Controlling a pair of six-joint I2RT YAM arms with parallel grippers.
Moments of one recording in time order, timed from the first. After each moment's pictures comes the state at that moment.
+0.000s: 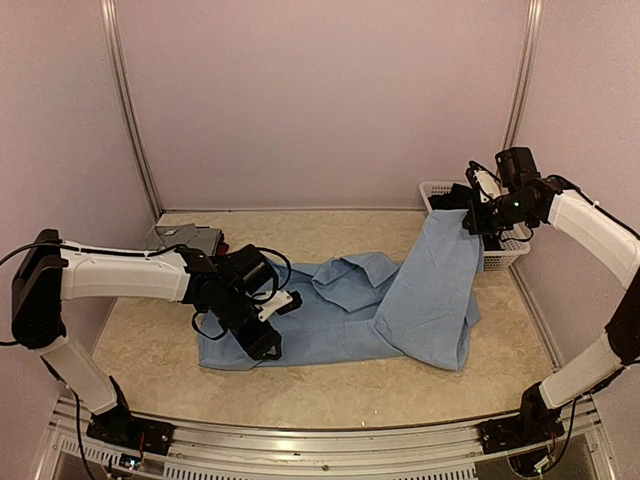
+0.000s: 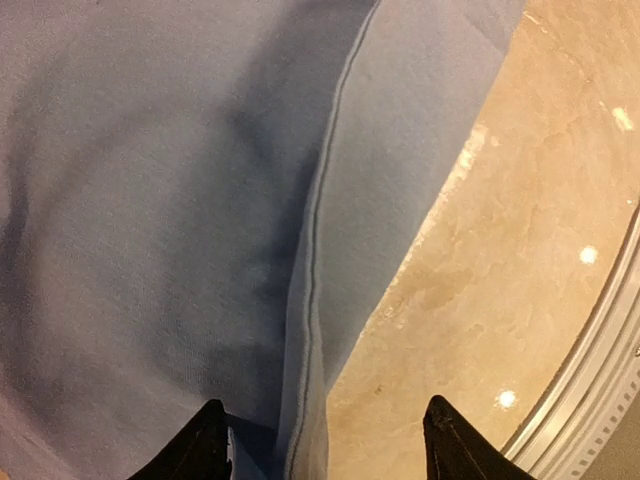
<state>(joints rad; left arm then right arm) -0.87 1.64 1.05 -0.64 0.15 0.03 0.19 1.43 1.32 -0.67 -0.11 0.04</state>
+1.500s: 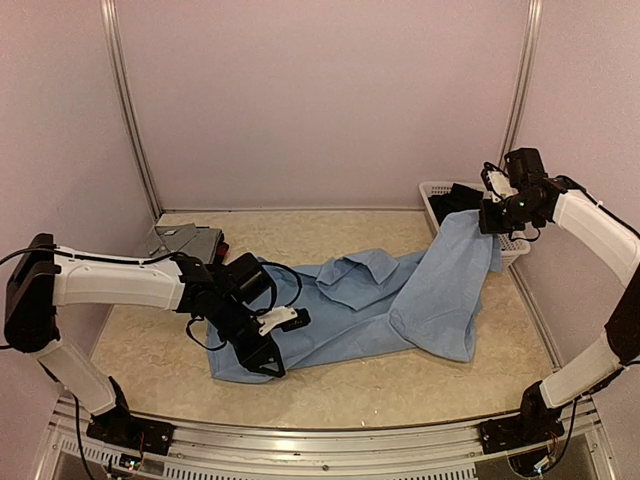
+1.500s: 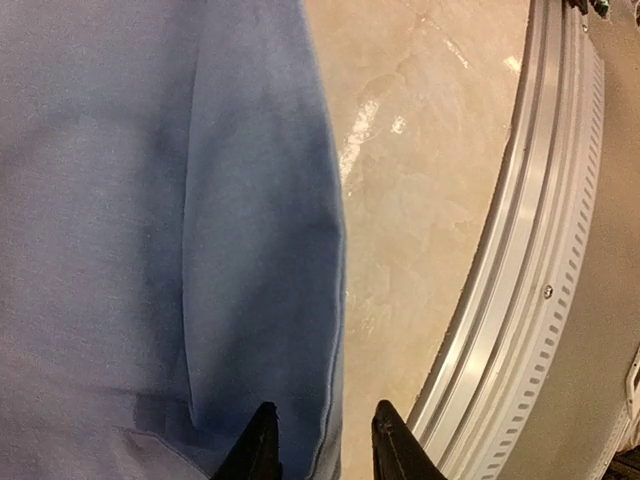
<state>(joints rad) -0.90 1.60 0.98 -0.62 0.44 0.08 0.13 1.43 1.32 -0.69 -0.01 0.04</state>
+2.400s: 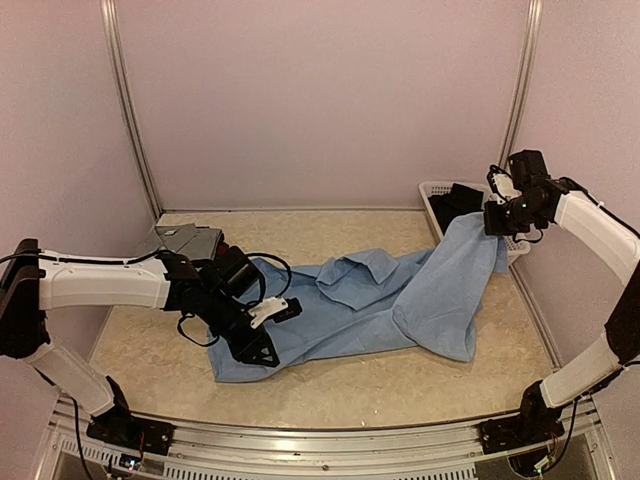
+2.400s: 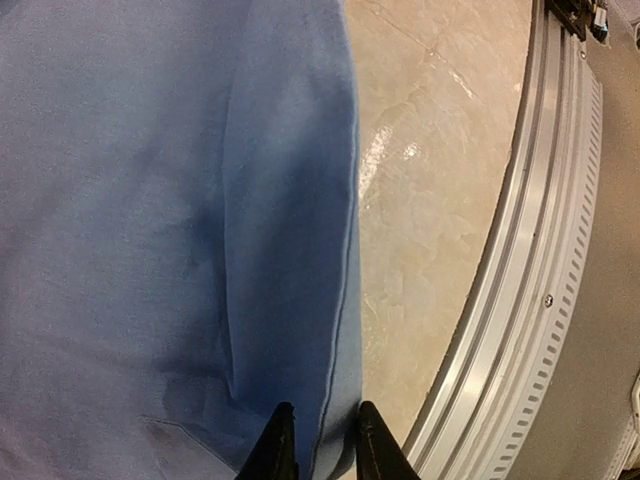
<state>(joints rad) -0.87 1.51 0.95 -0.59 0.43 0.07 0.10 1.42 1.31 -0.69 0.03 0.05</state>
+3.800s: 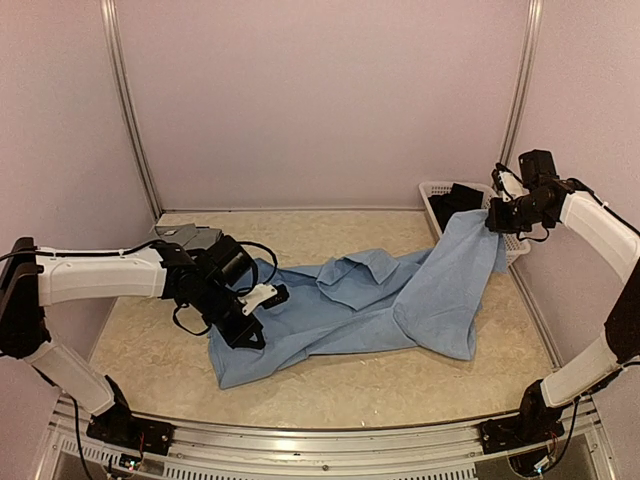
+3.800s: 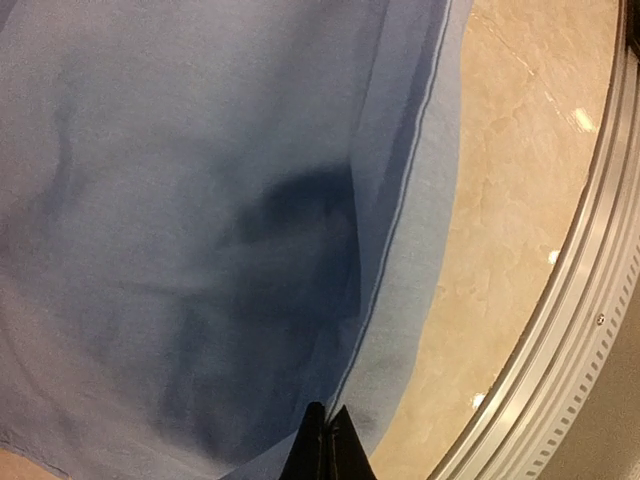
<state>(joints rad) -0.81 1.52 0.99 -0.66 0.30 0.07 0.03 1.42 1.31 -0.67 -0.12 0.05</state>
